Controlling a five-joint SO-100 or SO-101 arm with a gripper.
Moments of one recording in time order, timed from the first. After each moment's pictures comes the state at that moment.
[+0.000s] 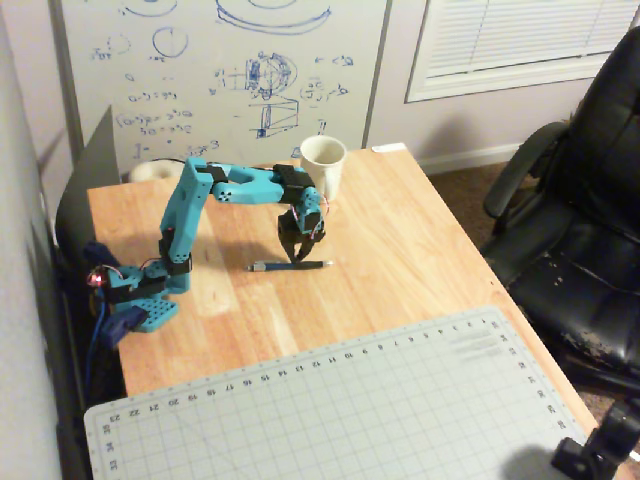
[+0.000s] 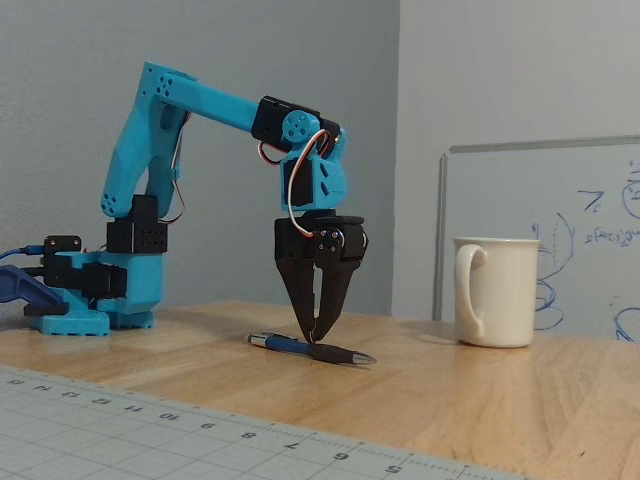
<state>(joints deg) 1.8 72.6 93.4 63.9 -1.2</state>
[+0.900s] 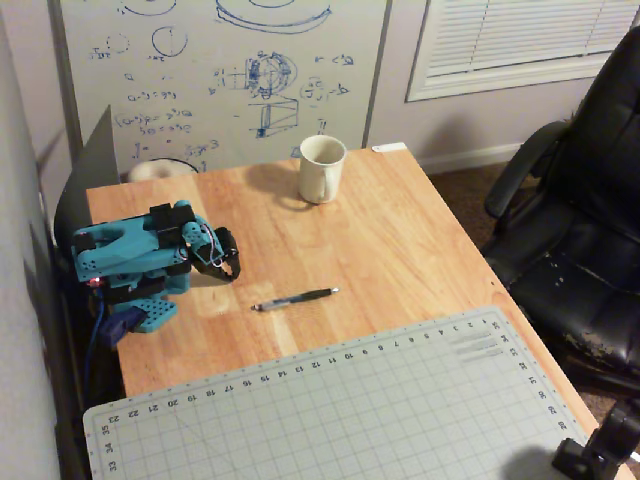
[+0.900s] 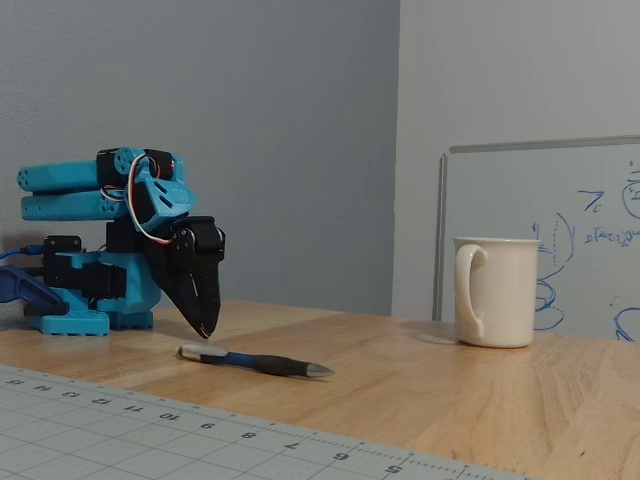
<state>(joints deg) 1.6 181.9 180.7 62.3 -1.2</state>
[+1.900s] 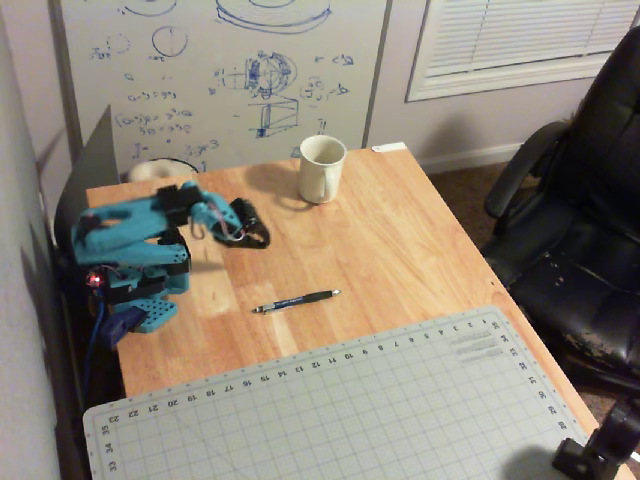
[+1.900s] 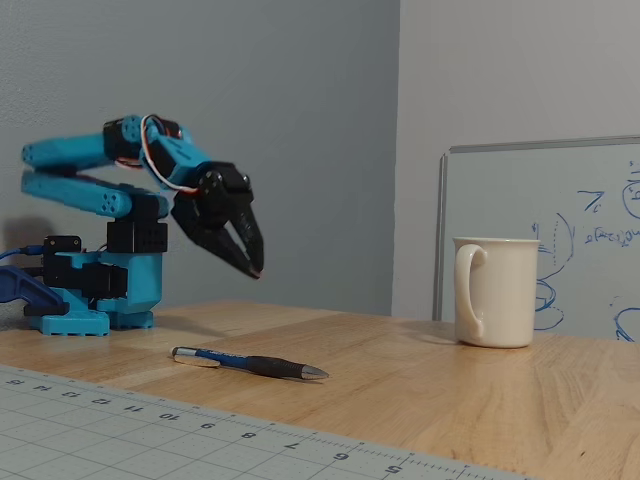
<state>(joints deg) 2.4 156.2 159.5 41.3 -1.2</state>
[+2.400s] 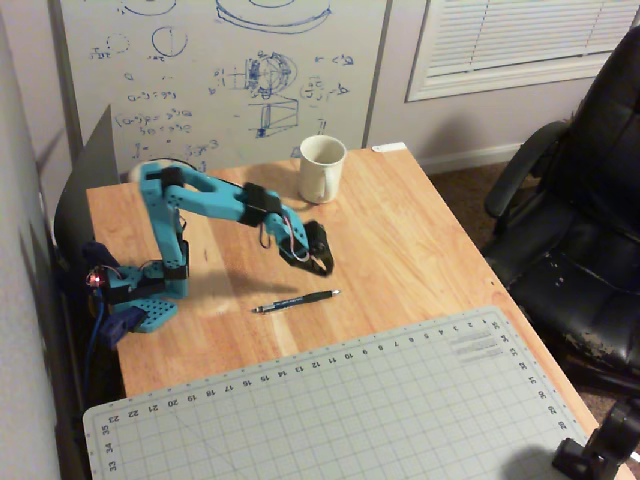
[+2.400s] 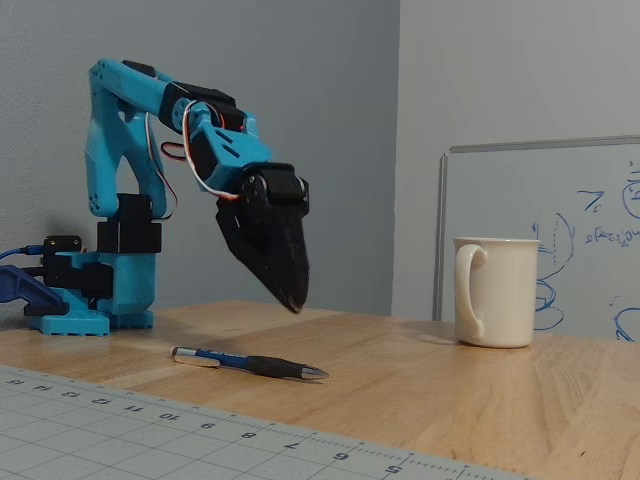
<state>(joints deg) 18.0 97.4 124.9 24.1 -1.2</state>
